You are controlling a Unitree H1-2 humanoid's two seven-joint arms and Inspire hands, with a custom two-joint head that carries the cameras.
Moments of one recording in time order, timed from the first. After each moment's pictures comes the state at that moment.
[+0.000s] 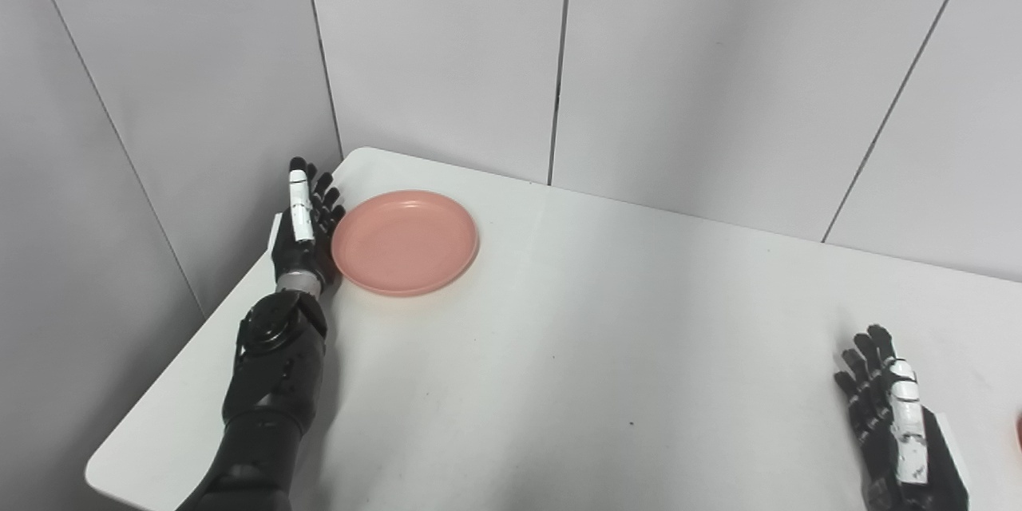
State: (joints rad) left arm -0.58 0.27 0.40 0.76 -0.37 -0.11 -0.02; right arm -0.17 -0.14 -0.10 0.09 0.24 0.00 0.19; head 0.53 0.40
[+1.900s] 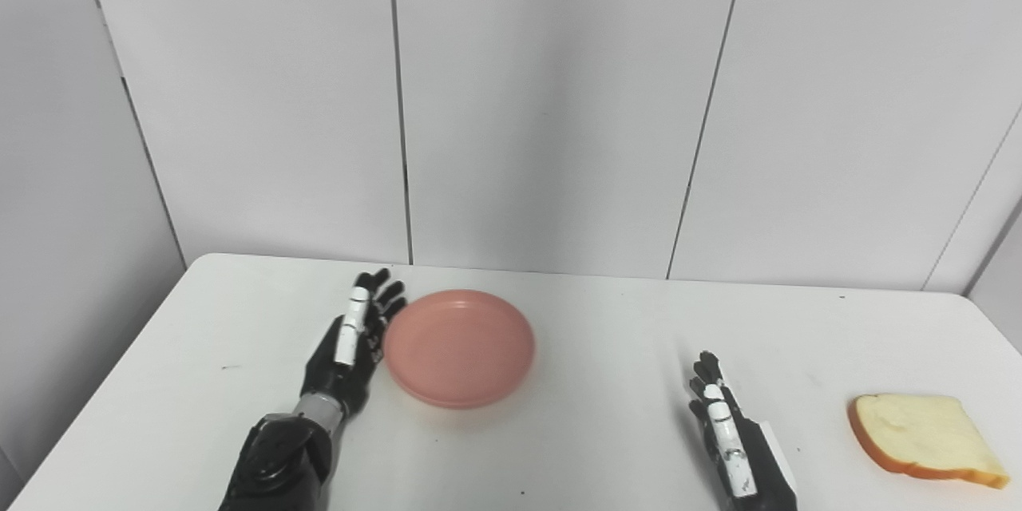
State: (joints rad) left arm -0.54 0.10 0.07 0.60 -0.24 -0.02 -0.20; right arm -0.16 -0.08 -0.03 0.07 0.07 -0.01 0.08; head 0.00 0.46
